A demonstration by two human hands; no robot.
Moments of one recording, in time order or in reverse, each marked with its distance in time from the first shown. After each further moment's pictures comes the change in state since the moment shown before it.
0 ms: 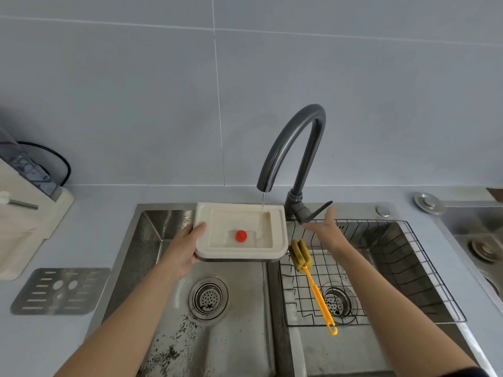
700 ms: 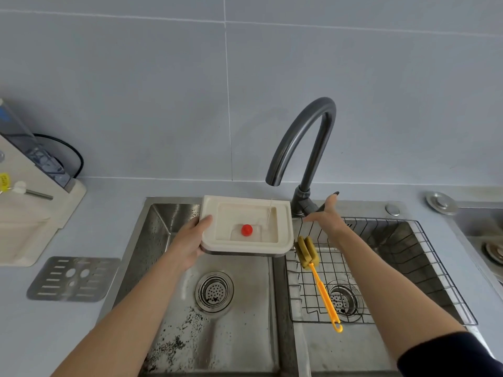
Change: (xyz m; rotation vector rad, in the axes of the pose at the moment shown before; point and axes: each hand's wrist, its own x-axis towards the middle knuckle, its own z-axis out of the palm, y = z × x) left_hand -0.001 0.002 -0.004 0.026 0.010 -0.017; right_hand 0.020 -0.014 0.008 0.037 -0.066 0.060
